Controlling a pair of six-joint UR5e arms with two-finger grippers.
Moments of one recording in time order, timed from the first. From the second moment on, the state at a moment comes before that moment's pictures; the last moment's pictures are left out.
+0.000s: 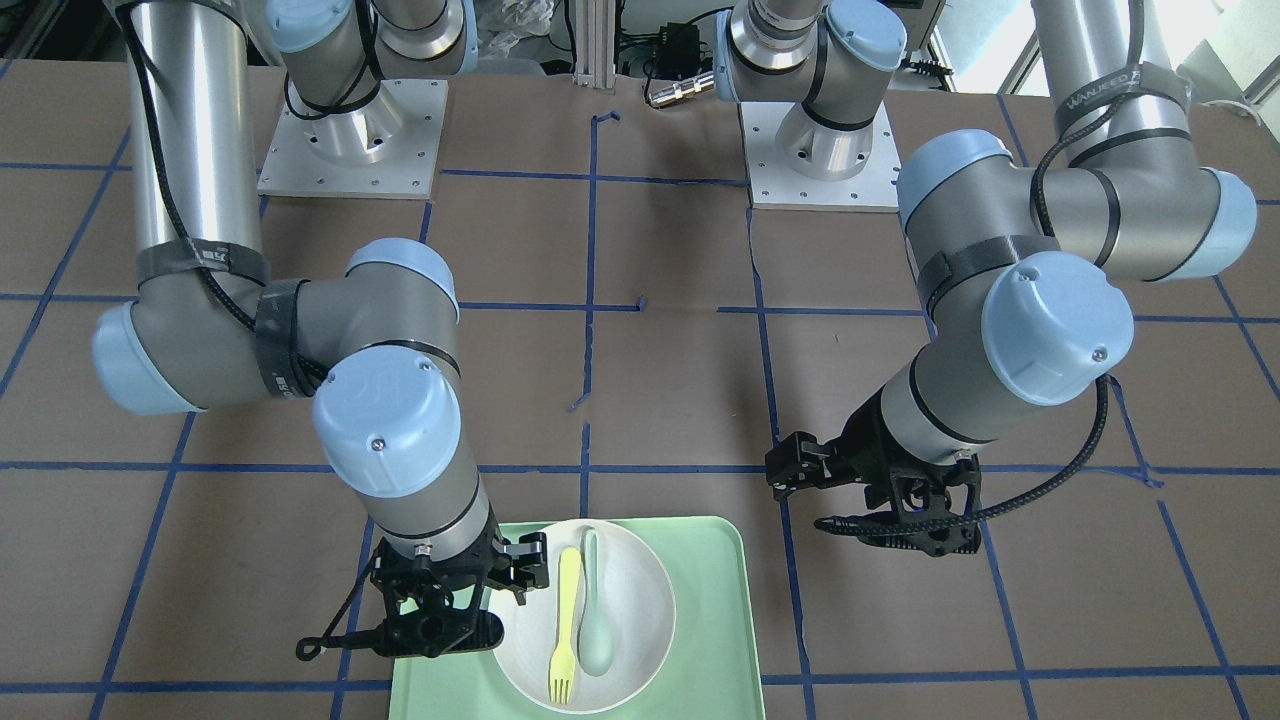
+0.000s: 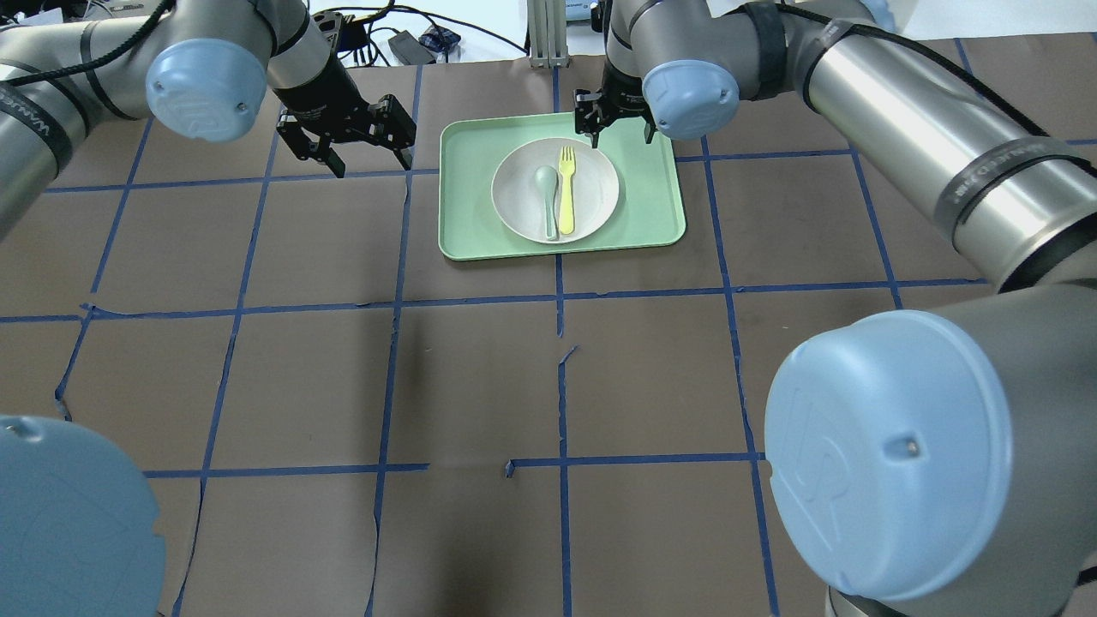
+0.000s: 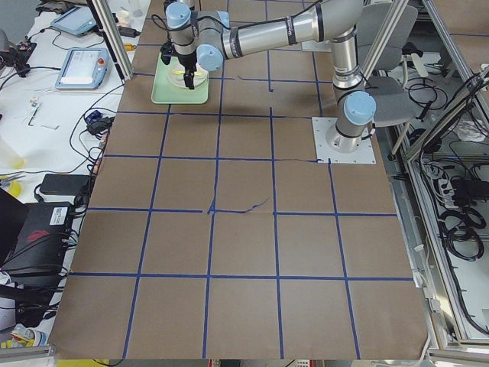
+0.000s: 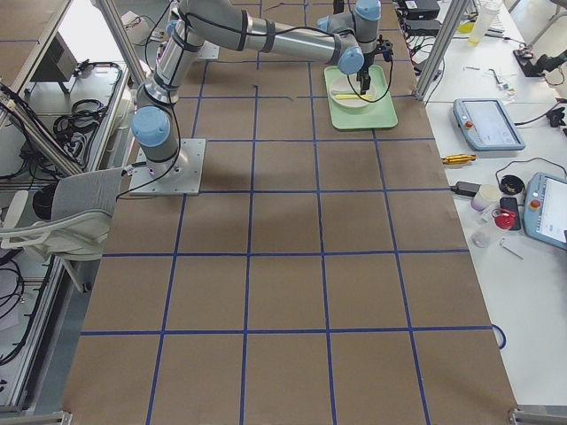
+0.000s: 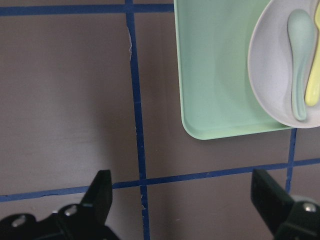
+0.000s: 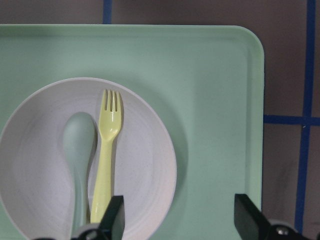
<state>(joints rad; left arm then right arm) -1.54 -1.98 -1.43 -1.31 1.43 0.06 1.77 -0.90 1.23 -2.06 -1.55 0.13</state>
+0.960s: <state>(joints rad) -1.54 -1.97 -1.48 -1.30 1.46 0.06 1.83 -0.77 1.19 -2.10 -1.53 0.18</state>
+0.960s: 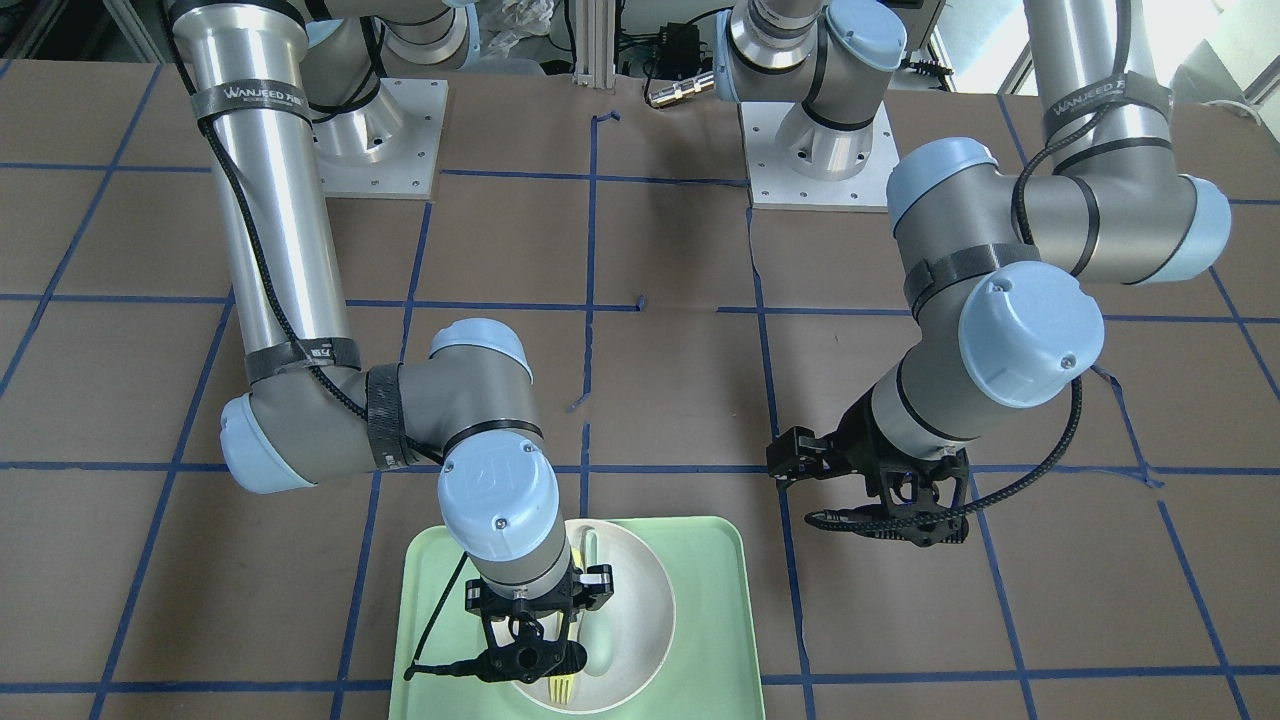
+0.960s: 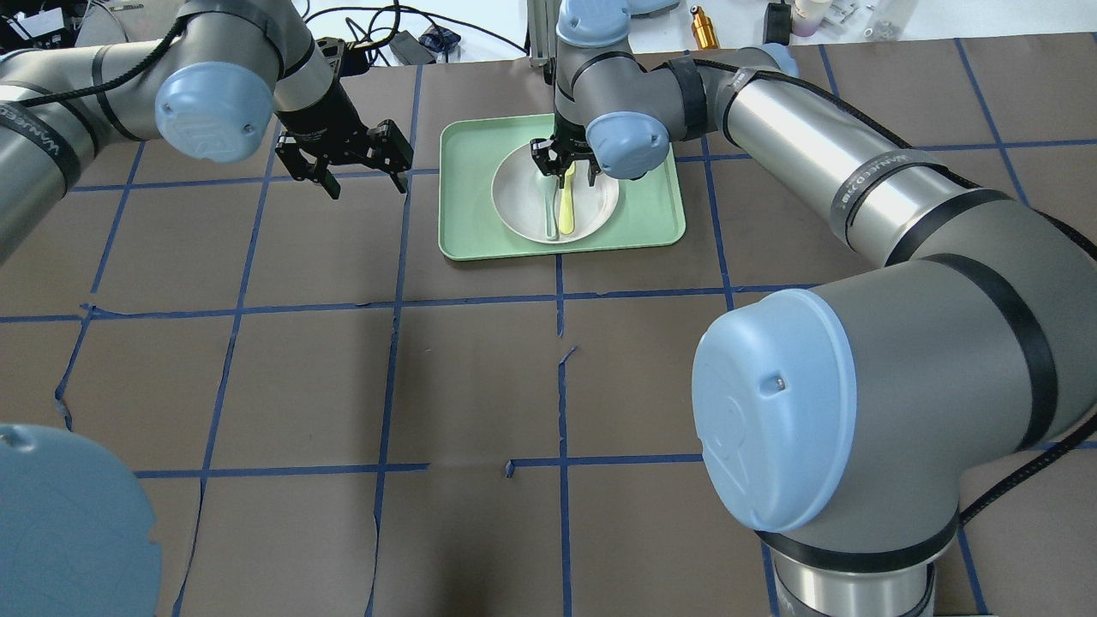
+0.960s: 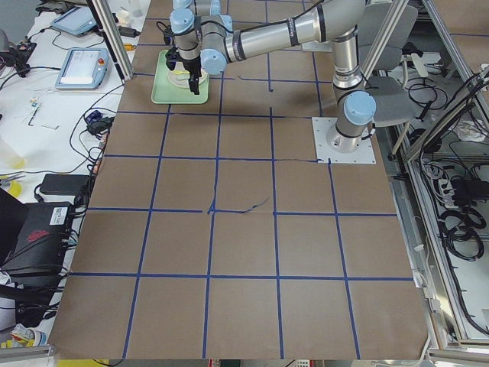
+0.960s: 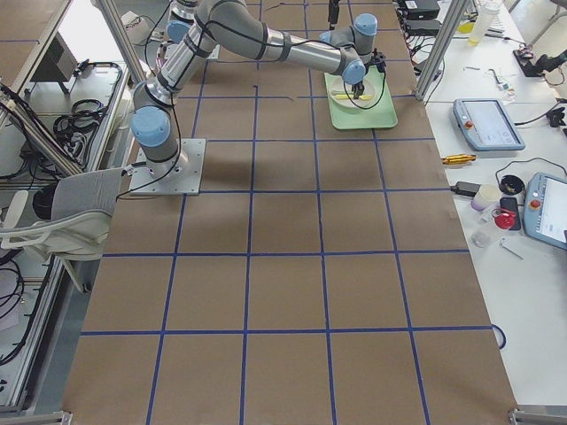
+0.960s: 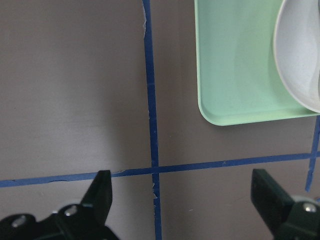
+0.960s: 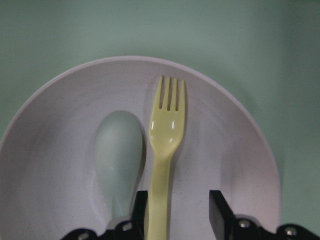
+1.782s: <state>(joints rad) -1.54 -1.97 -1.49 -1.29 1.46 0.06 1.83 -0.74 1.19 -2.11 -1.50 0.21</state>
